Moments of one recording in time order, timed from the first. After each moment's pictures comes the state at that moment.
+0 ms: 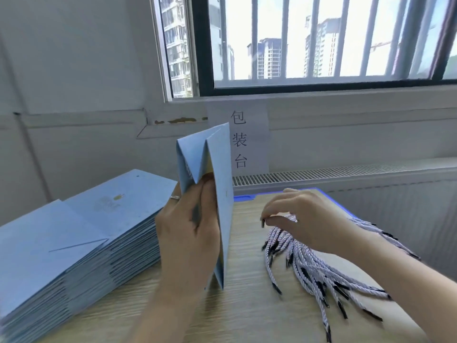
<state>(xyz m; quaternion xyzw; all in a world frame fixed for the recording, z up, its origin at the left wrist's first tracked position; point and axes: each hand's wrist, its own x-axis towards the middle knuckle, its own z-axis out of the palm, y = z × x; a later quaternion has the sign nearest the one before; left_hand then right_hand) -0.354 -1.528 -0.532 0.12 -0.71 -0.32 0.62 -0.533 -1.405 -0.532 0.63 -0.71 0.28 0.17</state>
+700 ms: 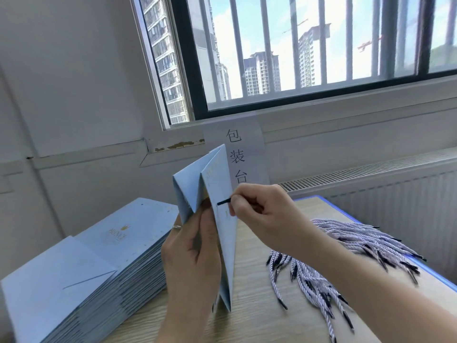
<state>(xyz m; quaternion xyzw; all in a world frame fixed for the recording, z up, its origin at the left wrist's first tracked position) -0.353 -1.526 -0.534 0.12 -0.72 -0.33 0.60 -0.460 -1.429 -0.489 0.57 -0.60 0.56 0.06</state>
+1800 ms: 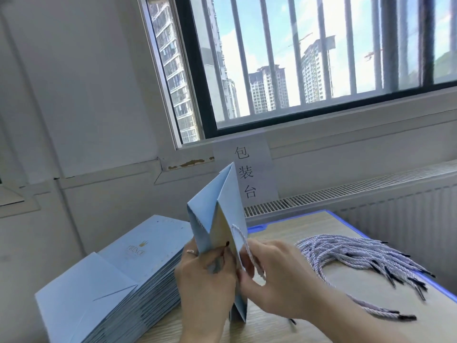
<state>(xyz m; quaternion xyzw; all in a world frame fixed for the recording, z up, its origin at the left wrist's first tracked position) -0.354 -1.530 -0.539 0.23 -0.73 -0.27 0.58 -0.451 -1.423 -0.540 0.60 -0.68 0.38 0.21</state>
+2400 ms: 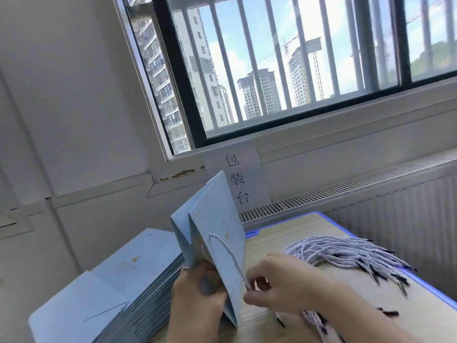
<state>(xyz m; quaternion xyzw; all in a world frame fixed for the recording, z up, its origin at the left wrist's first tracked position) -0.339 -1.539 -0.541 0.24 -0.84 -0.29 0.39 -0.482 -1.410 -0.540 0.62 -0.75 0.25 0.03</state>
